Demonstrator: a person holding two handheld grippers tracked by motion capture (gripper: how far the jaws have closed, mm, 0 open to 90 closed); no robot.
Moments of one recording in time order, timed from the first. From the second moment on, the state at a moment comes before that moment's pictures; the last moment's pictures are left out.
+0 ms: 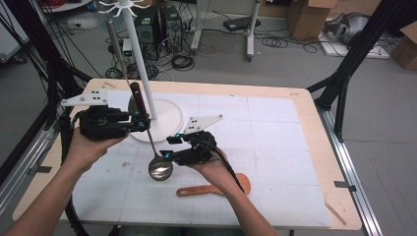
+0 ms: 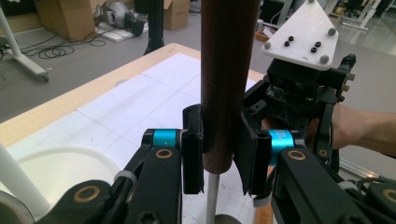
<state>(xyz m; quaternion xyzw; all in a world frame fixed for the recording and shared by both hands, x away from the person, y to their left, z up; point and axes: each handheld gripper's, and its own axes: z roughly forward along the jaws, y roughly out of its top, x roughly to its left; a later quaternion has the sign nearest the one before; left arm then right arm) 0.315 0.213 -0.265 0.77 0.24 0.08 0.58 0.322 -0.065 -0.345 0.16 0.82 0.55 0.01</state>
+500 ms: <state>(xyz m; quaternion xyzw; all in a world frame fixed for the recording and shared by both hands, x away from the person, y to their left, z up) 0.318 0.226 -0.257 0.77 0.24 0.10 0.58 0.317 -0.121 -0.349 0.20 0.82 0.54 0.05</state>
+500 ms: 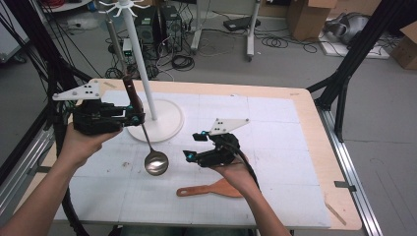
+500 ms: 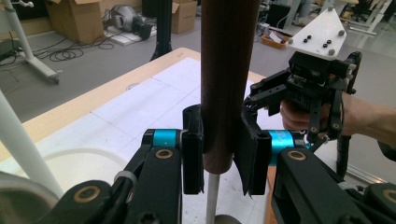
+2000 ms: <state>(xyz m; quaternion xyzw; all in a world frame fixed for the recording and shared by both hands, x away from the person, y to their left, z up) 0.321 0.262 -0.179 0.79 0.23 0.15 0.56 0.294 -0.227 -0.369 0.29 0.79 0.53 0.10</state>
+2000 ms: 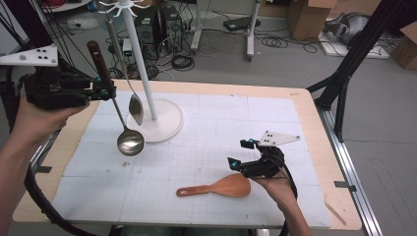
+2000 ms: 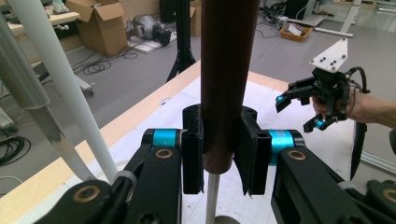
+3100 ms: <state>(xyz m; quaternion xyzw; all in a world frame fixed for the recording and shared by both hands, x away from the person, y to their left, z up) 0.386 0.222 -0.169 0.80 0.24 0.14 0.54 0.295 -0.235 -0.372 0.30 0.79 0.52 0.11</state>
